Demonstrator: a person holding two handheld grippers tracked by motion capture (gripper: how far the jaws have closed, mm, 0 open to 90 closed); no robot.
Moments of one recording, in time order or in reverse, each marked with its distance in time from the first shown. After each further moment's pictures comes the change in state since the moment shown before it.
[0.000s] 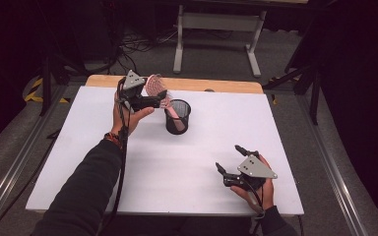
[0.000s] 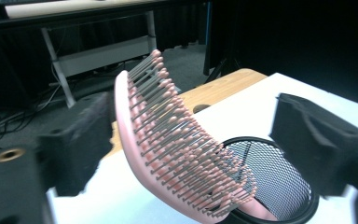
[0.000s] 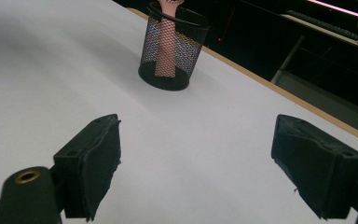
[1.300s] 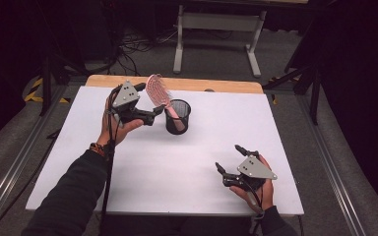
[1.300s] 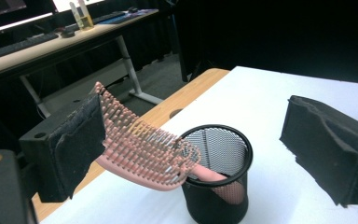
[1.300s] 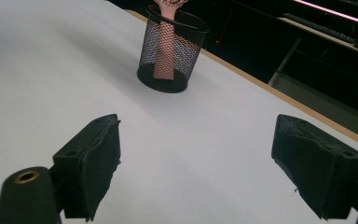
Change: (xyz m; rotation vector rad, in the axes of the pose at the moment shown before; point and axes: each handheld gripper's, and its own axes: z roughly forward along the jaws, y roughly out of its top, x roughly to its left) left arm -0.027 0.001 -0.053 -0.040 -0.097 0.223; right arm 0.002 0.001 0.000 -0.008 -0.011 -0.004
